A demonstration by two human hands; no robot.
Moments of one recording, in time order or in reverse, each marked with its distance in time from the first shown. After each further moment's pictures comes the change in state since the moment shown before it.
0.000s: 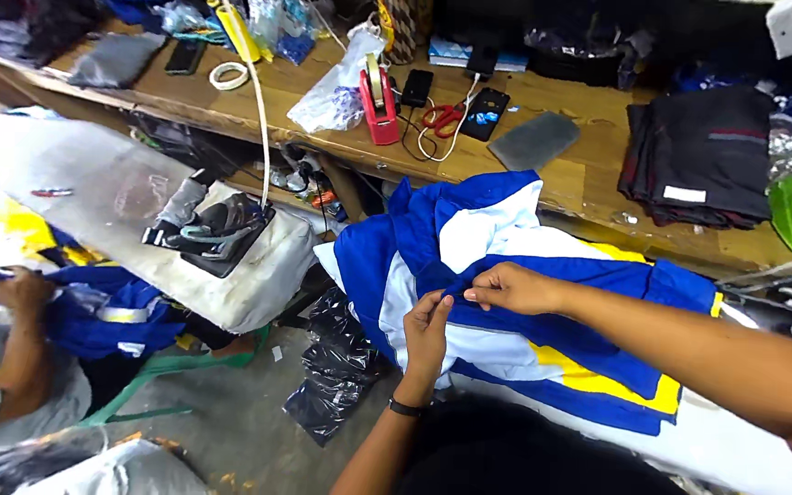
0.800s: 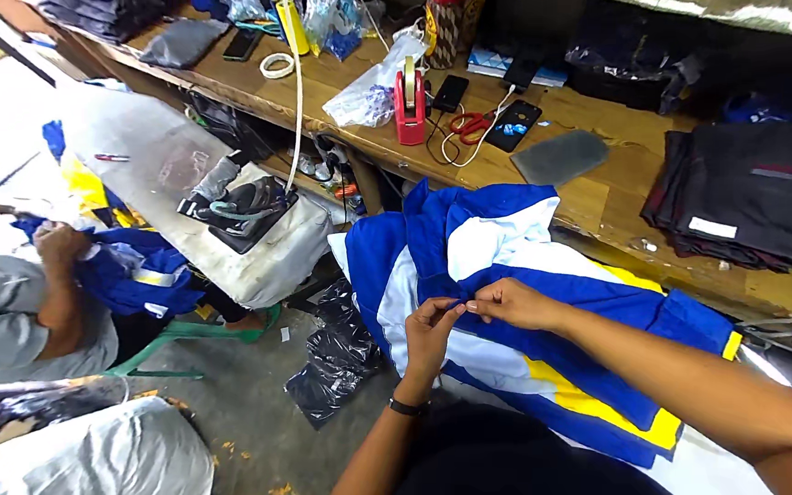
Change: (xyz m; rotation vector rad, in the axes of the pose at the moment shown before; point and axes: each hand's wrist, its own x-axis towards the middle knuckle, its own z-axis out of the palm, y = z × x) left_hand -0.011 -0.010 0.016 0.087 0.046 0.042; right_hand -0.003 0.030 0.004 0.069 -0.057 -0.067
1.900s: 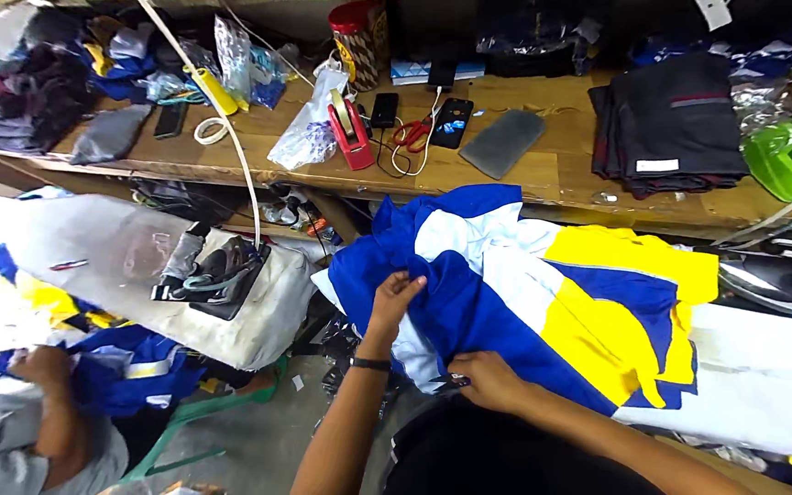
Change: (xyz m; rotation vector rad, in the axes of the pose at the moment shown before) left_hand 0.103 0.015 -0.052 0.396 -0.309 -0.424; right_hand -0.010 0.007 0.168 -0.212 0.377 -0.094
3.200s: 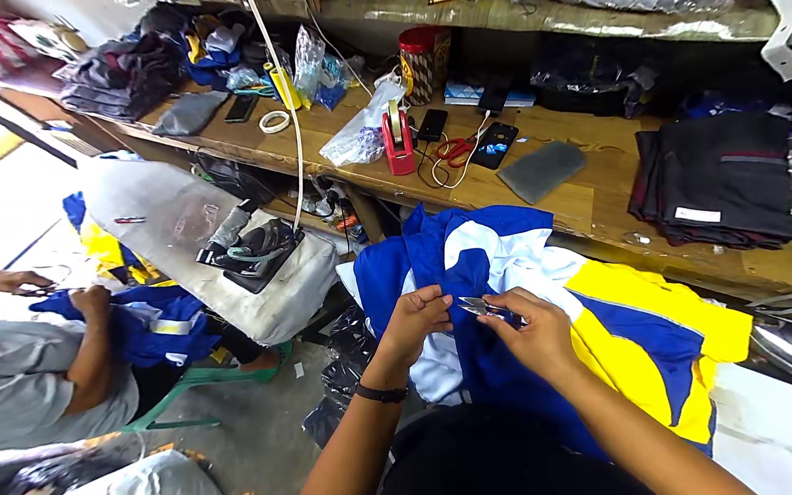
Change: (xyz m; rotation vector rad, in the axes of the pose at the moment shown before) left_hand -0.079 0.065 0.012 -0.367 -0.098 0.003; right_hand 0.027 -0.022 -0.100 -0.093 0.641 0.024
